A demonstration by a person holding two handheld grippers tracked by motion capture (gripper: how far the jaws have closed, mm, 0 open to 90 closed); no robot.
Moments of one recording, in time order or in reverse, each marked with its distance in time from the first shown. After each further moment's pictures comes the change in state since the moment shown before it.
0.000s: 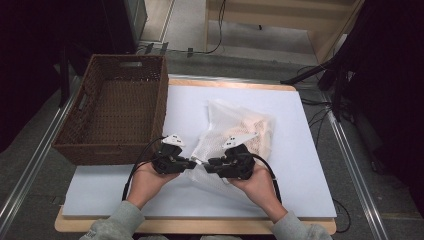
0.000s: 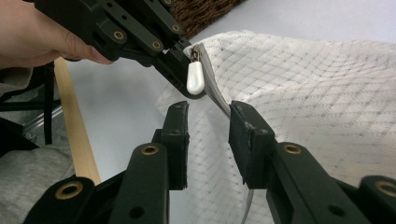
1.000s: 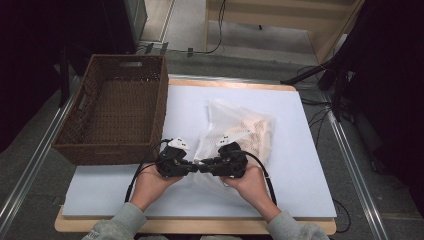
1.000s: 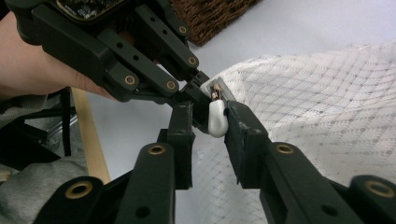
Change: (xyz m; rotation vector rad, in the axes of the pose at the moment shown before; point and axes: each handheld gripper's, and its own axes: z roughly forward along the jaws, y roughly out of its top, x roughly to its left) left arm -0.008 -0.001 0.011 0.024 -0.002 0.016; right arm 0.001 0.007 0.017 0.002 0.061 0.058
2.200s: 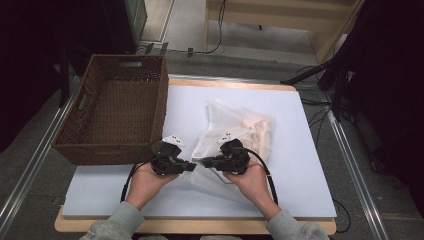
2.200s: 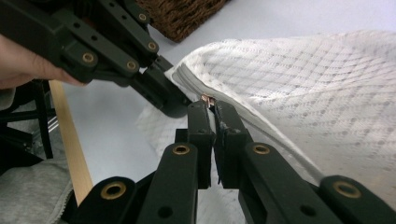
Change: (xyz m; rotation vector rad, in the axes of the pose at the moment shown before) left arm 0.009 -0.001 -0.012 0.011 -0.014 -0.072; right arm -0.009 0.002 -0.003 0.020 -0.056 0.017
